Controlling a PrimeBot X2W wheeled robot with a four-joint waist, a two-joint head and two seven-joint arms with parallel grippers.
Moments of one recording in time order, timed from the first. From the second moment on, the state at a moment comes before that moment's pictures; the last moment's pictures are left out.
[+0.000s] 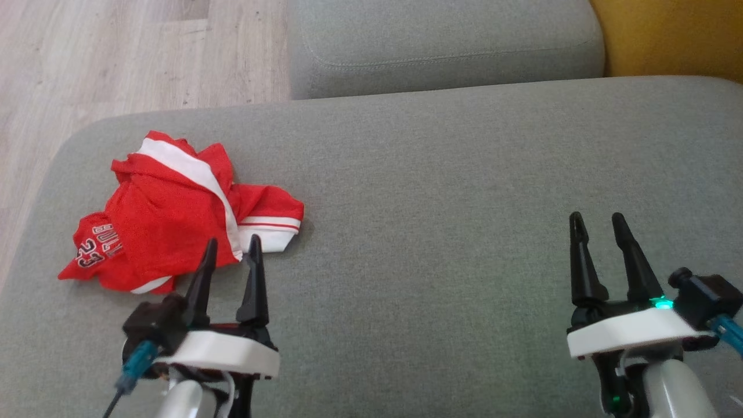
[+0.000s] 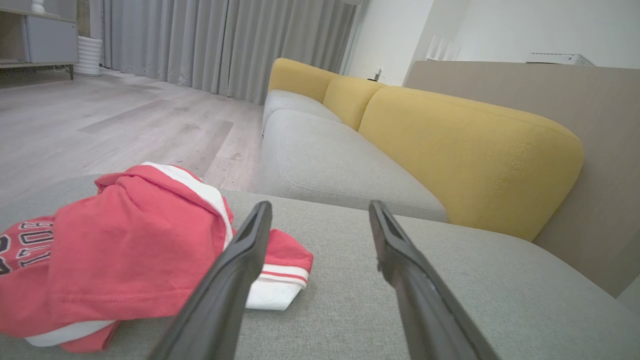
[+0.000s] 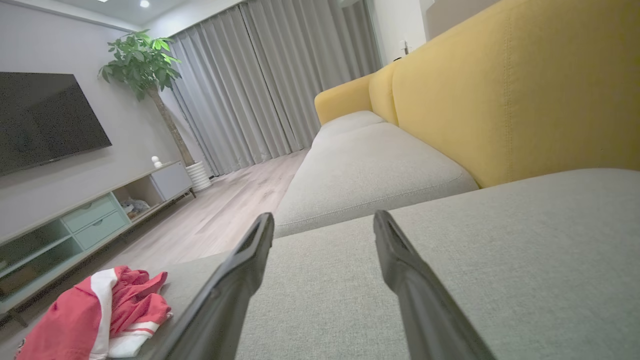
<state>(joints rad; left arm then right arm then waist) -0.07 0.14 -0.31 0.12 -0.50 0.05 -0.13 -0.01 -0.04 0.04 0.10 0.34 0.13 -0.13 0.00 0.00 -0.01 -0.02</state>
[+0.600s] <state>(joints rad) -0.13 0.21 -0.49 0.19 -0.28 0.15 -0.17 -0.01 -0.04 0.07 0.08 0.06 0.13 -0.17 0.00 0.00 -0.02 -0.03</state>
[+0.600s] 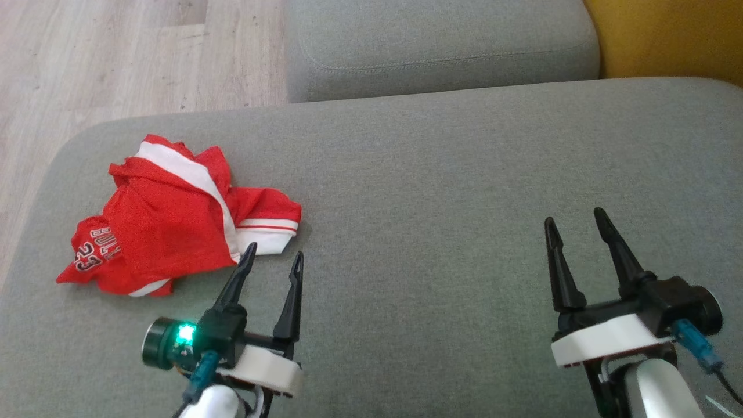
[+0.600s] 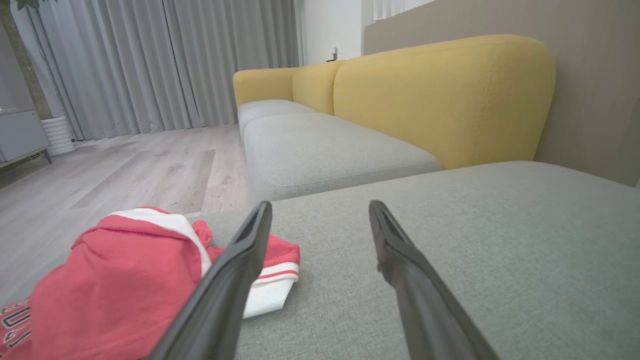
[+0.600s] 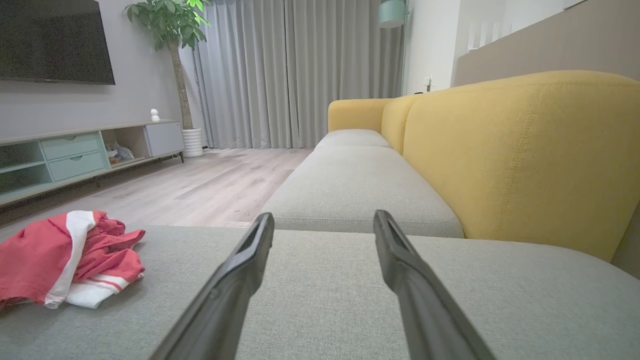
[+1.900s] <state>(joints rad) -0.06 0.06 -0.26 0.35 -0.28 -0.03 -0.25 -0.01 -0.04 0.07 0.29 0.18 0.13 -0.25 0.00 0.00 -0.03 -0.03</state>
